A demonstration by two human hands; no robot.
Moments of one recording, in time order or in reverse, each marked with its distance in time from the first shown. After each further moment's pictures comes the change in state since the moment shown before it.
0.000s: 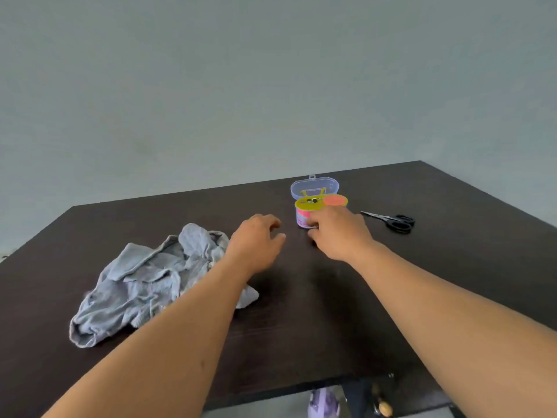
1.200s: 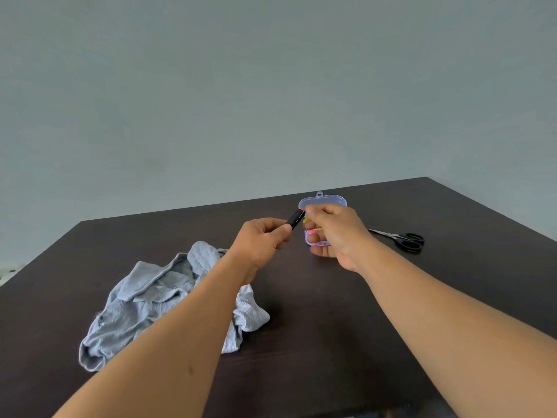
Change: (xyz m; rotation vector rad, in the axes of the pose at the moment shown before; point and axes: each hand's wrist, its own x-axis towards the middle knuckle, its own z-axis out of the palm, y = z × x) left_hand 0.012 0.003 -0.022 -0.841 -0.010 -0.127; right_hand 0.010 -0.030 -0.030 1.282 -0.047 0.393
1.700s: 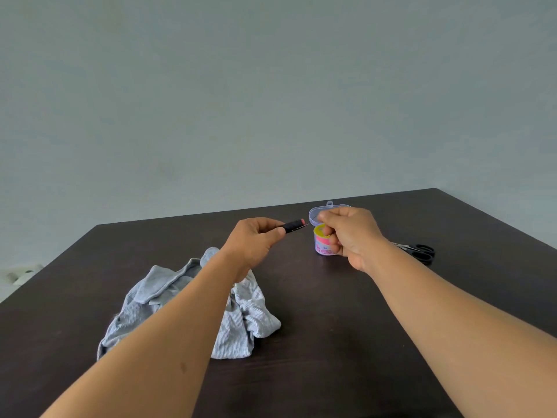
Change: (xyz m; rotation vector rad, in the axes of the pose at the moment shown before) left_hand 0.000 0.009 -0.034 0.046 0.052 0.019; right_hand 0.005 -0.013 0.002 0.056 0.108 -0.032
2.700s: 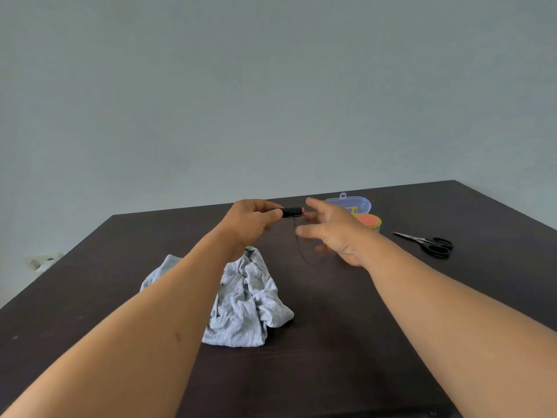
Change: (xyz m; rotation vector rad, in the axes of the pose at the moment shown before) left_hand 0.012 0.003 -0.033 0.001 -0.026 -0.035; right_hand 0.001 0.011 0.032 -0.222 -0.386 -0.078
